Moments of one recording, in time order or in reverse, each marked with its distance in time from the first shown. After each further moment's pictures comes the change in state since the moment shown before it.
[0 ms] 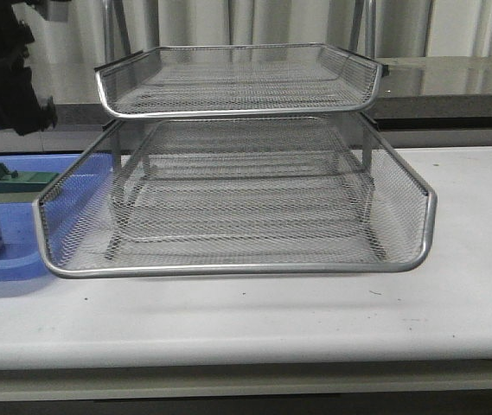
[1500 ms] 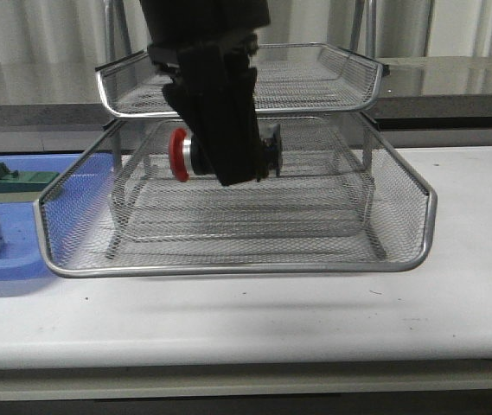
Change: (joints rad) left arm -0.644 -0.205 0.286 -0.034 0.008 -0.170; right arm 0.000 0.000 0.000 0.000 0.004 0.000
